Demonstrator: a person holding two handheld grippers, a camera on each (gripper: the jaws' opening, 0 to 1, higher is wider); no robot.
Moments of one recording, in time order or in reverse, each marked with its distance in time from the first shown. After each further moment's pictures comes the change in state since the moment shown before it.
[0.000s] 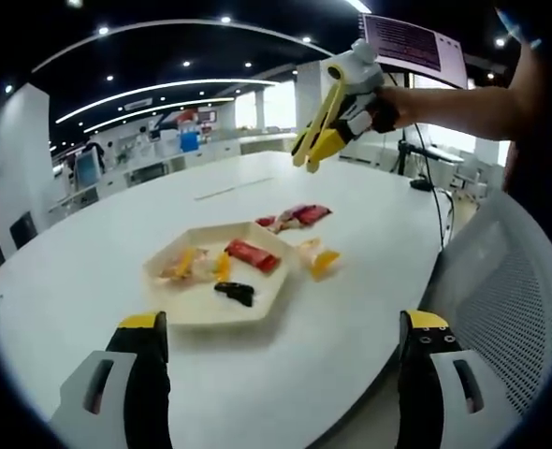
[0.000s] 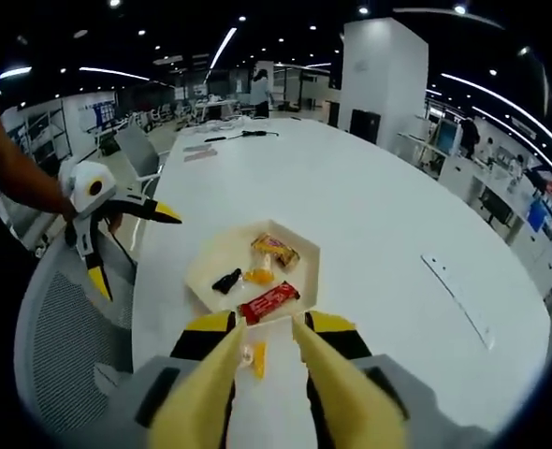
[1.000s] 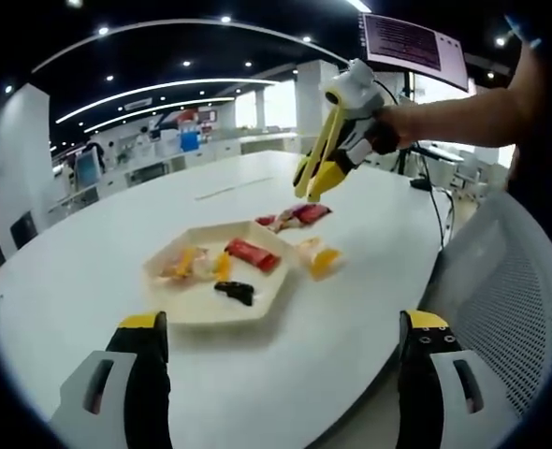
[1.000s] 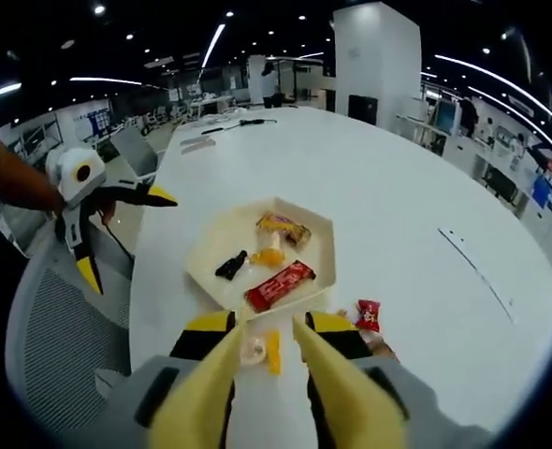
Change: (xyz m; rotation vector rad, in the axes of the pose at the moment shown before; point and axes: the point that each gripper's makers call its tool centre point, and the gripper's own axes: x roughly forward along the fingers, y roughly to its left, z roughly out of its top) left arm 0.000 0.000 -0.001 0.001 0.001 0.000; right arm 0.038 0.010 -0.038 0.079 0.034 0.027
